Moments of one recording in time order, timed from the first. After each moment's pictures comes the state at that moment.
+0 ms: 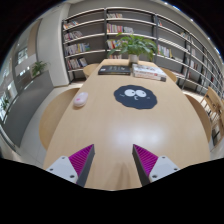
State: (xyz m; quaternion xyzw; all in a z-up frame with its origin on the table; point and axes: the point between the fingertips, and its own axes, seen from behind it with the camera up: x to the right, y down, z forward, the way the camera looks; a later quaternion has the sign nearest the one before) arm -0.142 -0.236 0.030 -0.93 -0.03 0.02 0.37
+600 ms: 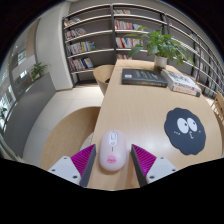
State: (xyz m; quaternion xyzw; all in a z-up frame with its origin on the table) arm -0.309 -0.002 -0.013 -0.93 -0.03 0.04 0.37
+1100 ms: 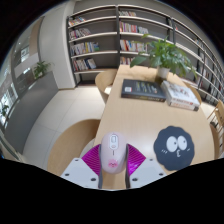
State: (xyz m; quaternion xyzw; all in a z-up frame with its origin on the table) arm -0.296 0.018 0.056 -0.93 -0.06 0.04 0.37
